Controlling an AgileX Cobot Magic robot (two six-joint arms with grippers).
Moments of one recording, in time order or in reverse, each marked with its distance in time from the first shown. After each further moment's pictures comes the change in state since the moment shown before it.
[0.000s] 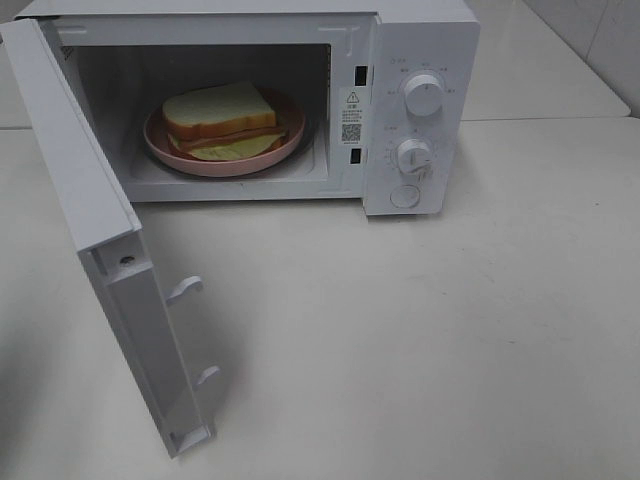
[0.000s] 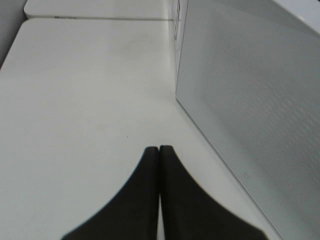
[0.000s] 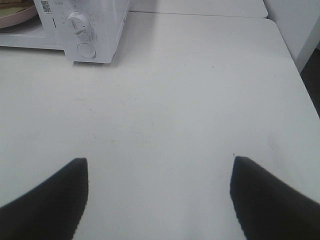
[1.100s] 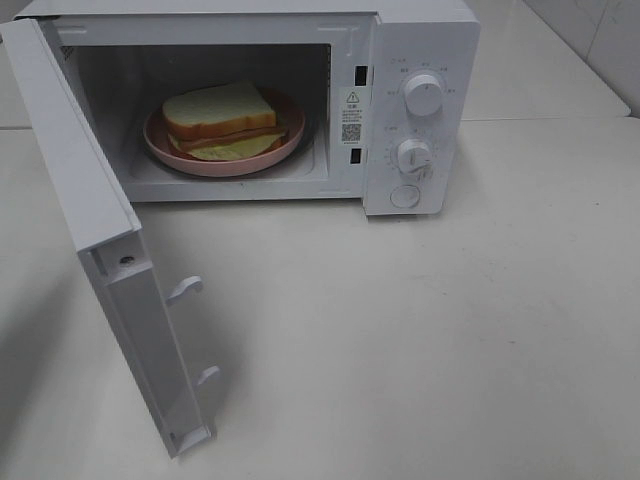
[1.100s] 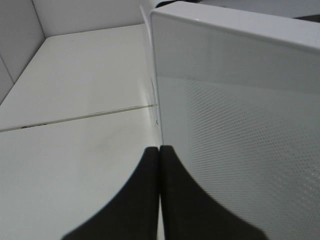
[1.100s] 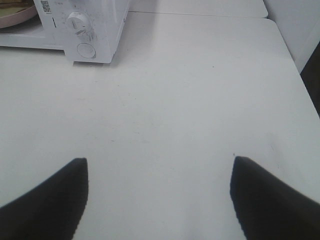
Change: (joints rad) left arm 0.000 0.602 0.202 0.189 -1.156 0.000; right arm 0.000 0.000 0.000 0.000 0.000 0.000
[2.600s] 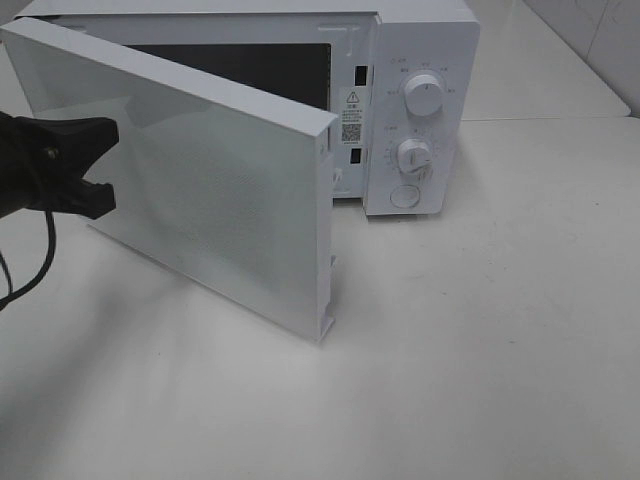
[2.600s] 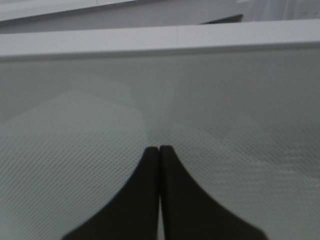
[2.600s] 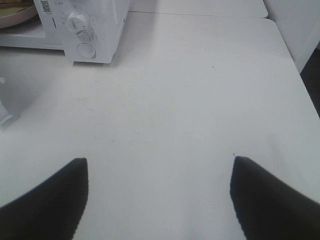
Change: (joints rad) left arm -0.209 0.283 -0.166 0.270 -0.200 -0.172; right arm 0.000 0.000 0.000 0.000 0.000 0.000
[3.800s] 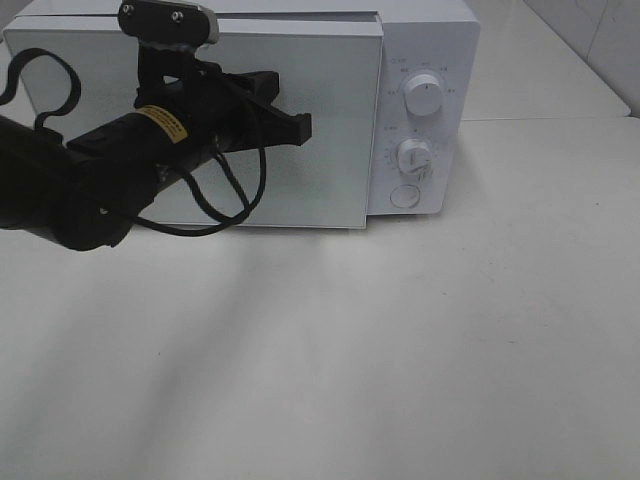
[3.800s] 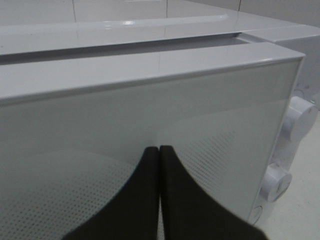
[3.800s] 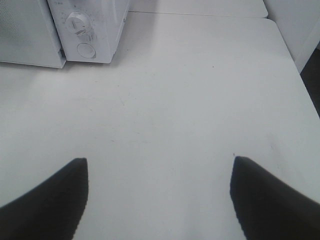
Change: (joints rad) left arm -0.422 0.302 -0.453 -0.576 0.136 0.201; right arm 0.000 0.000 0.000 0.000 0.000 0.000
